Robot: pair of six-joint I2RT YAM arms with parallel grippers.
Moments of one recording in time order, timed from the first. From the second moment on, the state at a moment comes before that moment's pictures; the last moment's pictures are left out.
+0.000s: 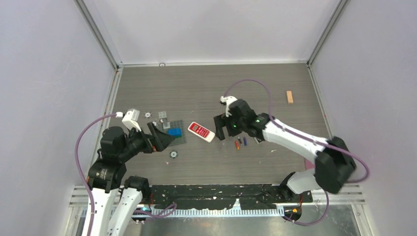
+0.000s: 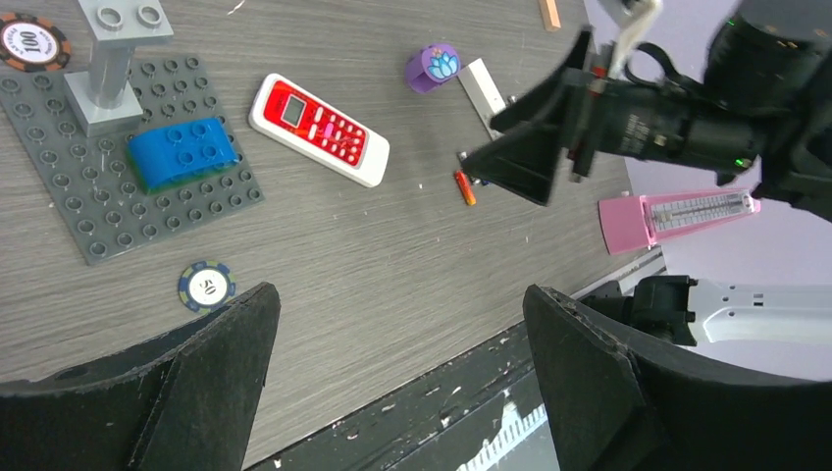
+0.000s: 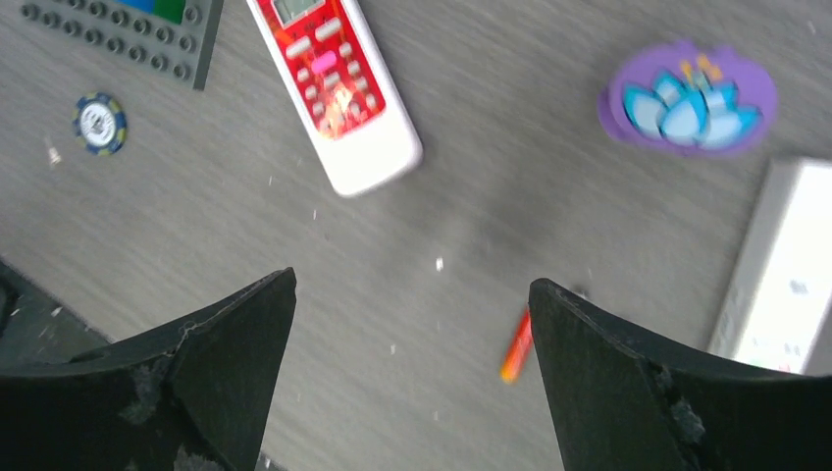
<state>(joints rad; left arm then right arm) -0.15 0.46 0.81 -0.77 0.45 -0.53 0.73 1.33 0.91 -0.37 -0.05 0.29</state>
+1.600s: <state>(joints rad) -0.15 0.45 0.63 -0.62 0.40 -0.53 0.86 1.88 1.24 -0.35 -0.02 0.15</state>
